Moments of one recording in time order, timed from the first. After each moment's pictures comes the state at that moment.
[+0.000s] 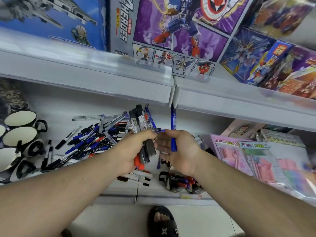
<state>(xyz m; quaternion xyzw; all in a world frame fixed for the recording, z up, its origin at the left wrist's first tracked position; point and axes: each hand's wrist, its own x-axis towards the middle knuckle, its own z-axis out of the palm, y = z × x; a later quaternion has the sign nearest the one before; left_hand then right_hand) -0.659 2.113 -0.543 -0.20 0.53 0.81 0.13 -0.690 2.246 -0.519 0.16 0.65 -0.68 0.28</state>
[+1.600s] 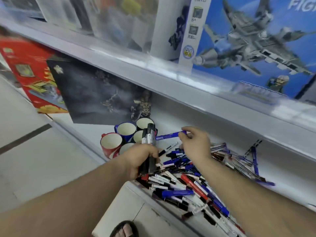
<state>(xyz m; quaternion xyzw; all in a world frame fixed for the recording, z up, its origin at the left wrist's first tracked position) -0.556 1.877 -0.569 -0.39 0.53 0.75 -0.01 -0.716 1.976 -0.596 -0.22 0.81 -0.52 0.13</state>
